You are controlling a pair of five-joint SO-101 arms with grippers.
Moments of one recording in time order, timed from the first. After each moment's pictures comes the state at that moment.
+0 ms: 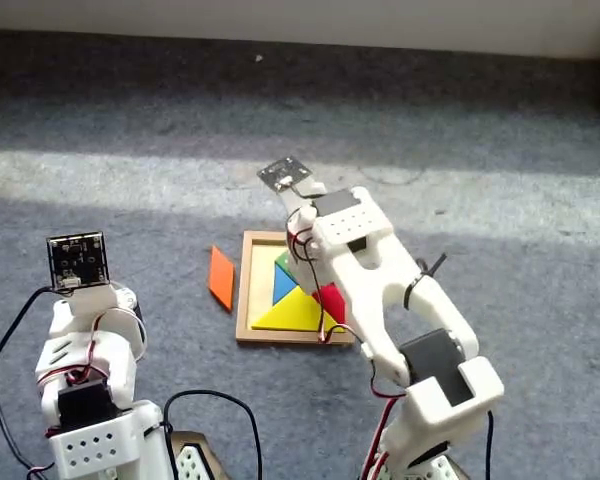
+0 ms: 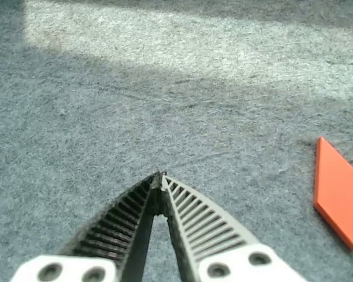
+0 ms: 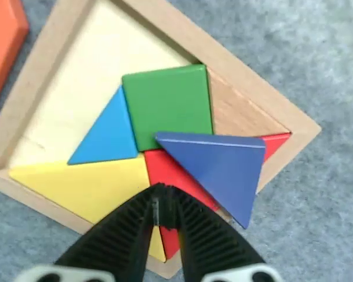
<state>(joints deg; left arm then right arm) -22.5 -92.2 84.4 56.7 -0.6 -30.6 6.9 15.6 67.8 15.1</state>
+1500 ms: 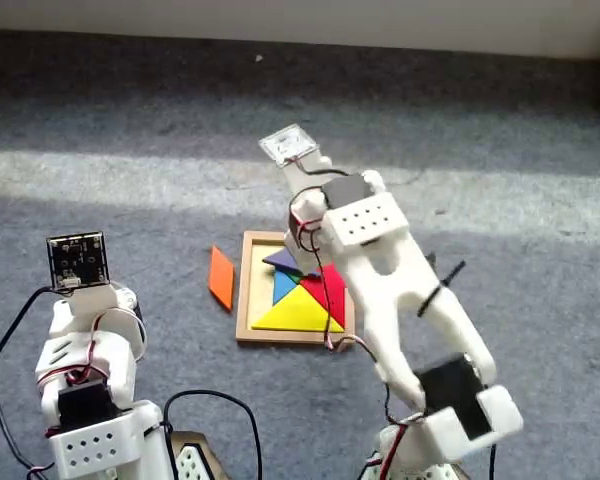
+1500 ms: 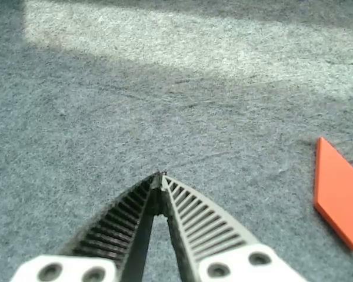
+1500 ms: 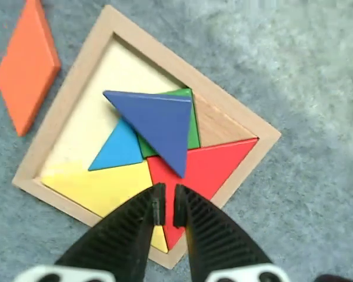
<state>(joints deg) -22.5 -92.2 84.4 56.7 -0.6 -30.2 -1.2 9.6 73.8 11.9</state>
